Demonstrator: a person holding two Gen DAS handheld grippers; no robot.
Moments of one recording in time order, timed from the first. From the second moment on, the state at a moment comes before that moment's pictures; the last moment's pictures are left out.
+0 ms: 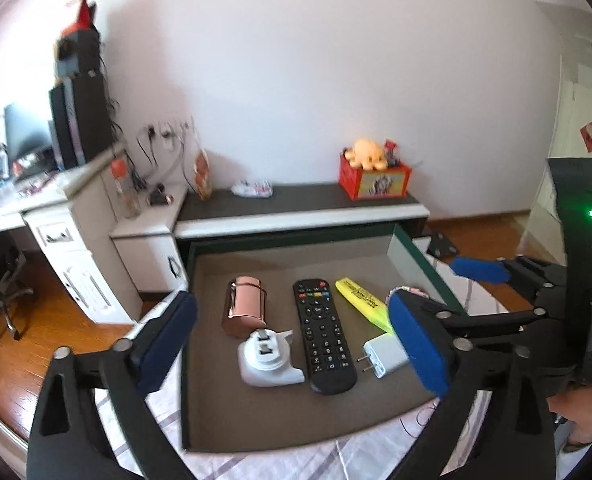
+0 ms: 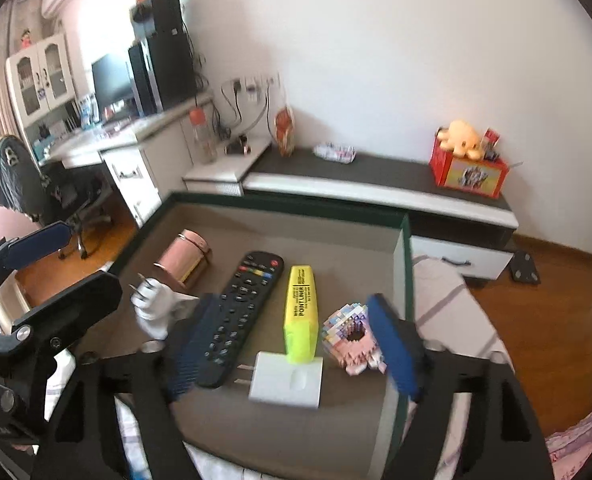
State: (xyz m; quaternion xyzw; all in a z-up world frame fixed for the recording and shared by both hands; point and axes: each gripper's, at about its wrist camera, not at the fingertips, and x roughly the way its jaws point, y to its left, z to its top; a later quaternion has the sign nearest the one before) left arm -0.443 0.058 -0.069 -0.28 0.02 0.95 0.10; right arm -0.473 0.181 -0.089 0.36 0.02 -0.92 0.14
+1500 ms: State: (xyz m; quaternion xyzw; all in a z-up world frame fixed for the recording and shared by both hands) left arm -0.193 -0.006 -0.048 -0.20 0.04 0.98 0.05; right arm -0.173 0.197 -0.038 0.21 0.02 -0.98 0.03
